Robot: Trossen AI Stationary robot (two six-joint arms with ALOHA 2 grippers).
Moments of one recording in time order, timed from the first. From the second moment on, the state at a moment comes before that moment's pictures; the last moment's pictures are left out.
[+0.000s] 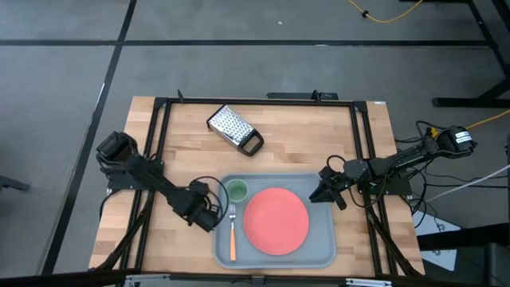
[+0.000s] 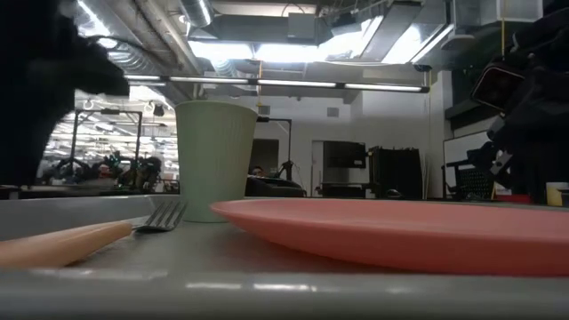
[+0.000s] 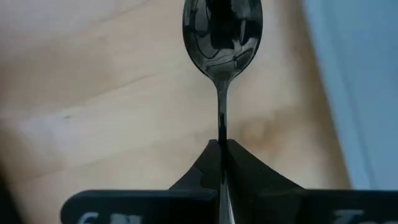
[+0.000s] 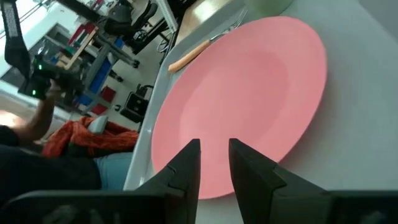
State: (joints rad) left arm -0.57 1.69 1.05 -1.04 -0.17 -1.88; right arm 0.20 0.93 0.01 0.60 -0.27 0.70
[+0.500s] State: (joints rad) left arm -0.60 1.64 1.53 -1.57 -0.27 -1.83; right arm 0.20 0.93 0.01 0.61 -0.30 0.71
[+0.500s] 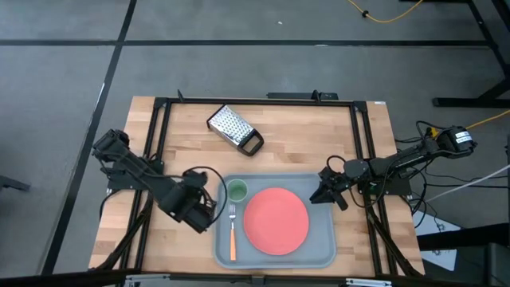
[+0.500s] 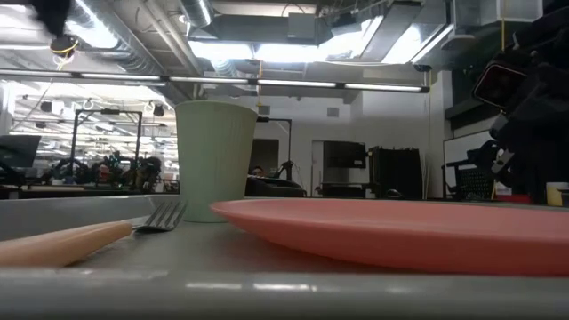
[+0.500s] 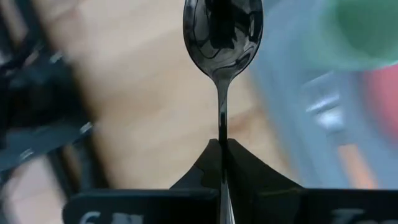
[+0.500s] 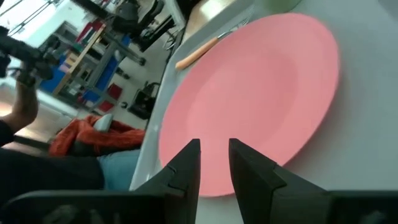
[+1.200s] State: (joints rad) left arm -0.38 1.87 1.67 -0.42 -0.57 -1.14; right arm 0.23 0.92 0.01 1.04 -0.93 0.71
